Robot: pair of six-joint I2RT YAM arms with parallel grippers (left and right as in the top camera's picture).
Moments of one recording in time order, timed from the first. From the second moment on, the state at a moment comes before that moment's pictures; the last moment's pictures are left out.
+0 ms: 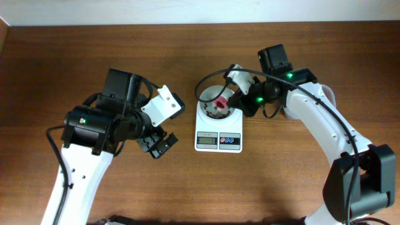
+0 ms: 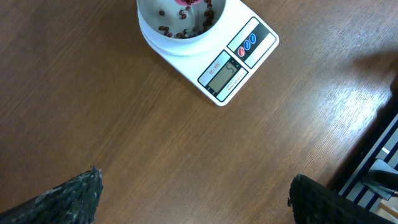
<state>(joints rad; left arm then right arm) -0.25 1.28 1.42 -1.29 0.29 0.61 0.29 1.78 1.41 -0.79 -0.57 -0.54</state>
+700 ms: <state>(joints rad) -0.25 1.28 1.42 -1.29 0.29 0.61 0.33 1.73 1.42 -0.80 -0.52 -0.55</state>
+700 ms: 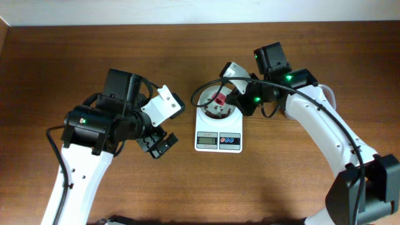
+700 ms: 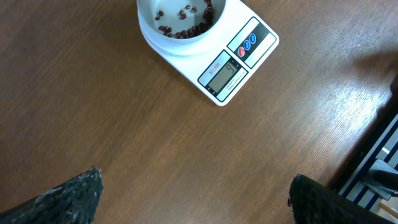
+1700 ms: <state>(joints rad) -0.25 1.28 1.42 -1.29 0.29 0.61 0.32 1.69 1.43 -0.77 -0.41 -0.53</state>
